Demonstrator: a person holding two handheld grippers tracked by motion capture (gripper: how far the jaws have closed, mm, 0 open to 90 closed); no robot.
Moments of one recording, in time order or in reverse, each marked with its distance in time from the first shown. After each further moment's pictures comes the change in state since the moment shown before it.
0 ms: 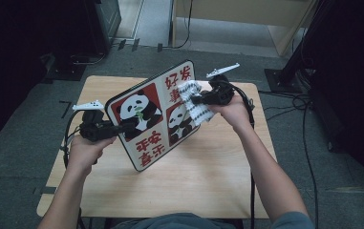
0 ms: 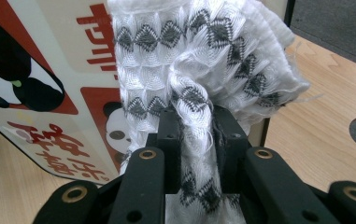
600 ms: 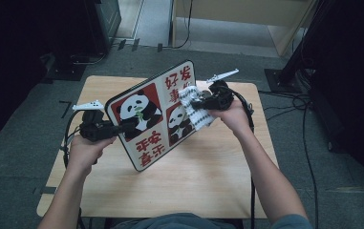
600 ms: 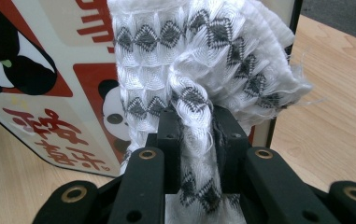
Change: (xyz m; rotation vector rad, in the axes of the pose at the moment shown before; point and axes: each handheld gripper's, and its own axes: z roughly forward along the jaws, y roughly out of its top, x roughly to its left) left arm 0.000 0.000 0.000 0.000 0.000 0.001; right arm -0.003 -0.016 0.008 0.020 0.021 0.017
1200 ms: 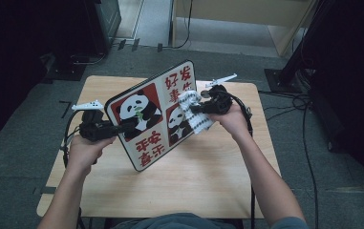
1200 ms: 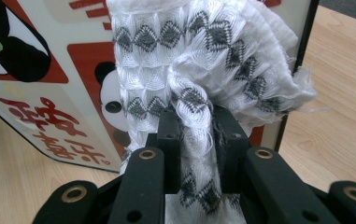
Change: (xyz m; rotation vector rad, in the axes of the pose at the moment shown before) left arm 0.001 0.000 -0.001 0.000 -0.005 -0.005; right arm -0.001 -0.012 0.009 0.007 0.017 0.002
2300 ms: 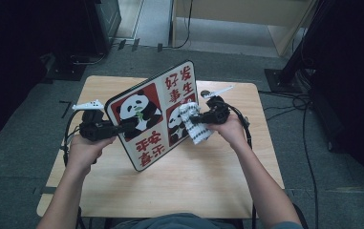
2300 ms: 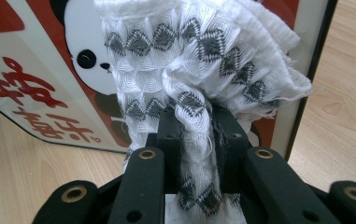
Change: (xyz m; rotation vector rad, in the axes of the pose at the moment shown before) left arm 0.000 0.001 0.000 0.005 -0.002 0.011; right arm -0.009 -0.033 0.025 0.057 0.022 0.057
